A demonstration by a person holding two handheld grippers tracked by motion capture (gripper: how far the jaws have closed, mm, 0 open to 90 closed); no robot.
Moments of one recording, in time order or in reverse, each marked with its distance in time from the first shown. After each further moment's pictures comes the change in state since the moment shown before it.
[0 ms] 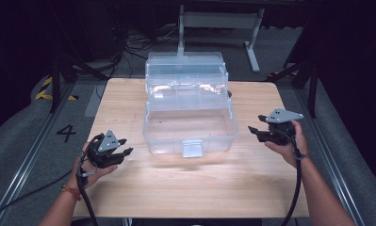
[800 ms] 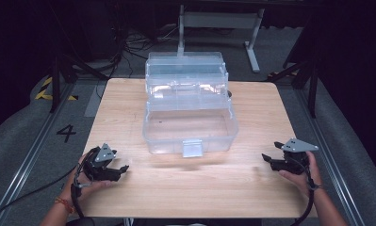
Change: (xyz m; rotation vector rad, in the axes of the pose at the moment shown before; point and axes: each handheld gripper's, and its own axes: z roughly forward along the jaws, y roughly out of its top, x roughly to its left) left arm -0.006 -0.050 0.011 0.082 -0.024 -0.109; right arm 0.012 -0.104 -0.022 0.063 -0.020 0.130
